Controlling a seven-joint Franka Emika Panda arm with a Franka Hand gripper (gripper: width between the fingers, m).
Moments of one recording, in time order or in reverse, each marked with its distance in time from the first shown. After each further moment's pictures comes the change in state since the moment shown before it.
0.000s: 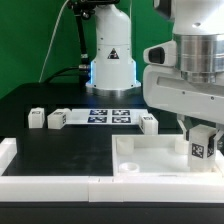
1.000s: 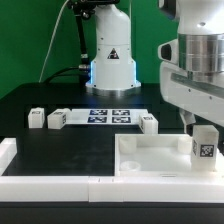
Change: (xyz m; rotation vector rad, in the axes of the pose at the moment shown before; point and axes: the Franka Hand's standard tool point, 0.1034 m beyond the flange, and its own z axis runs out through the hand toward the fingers) arm -0.003 -0.002 -0.001 0.003 -0.012 0.058
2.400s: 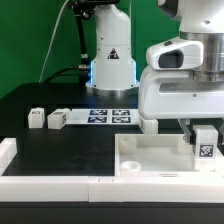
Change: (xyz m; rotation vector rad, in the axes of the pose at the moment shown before) arm 0.006 0.002 -0.001 -0.036 0.026 -0.974
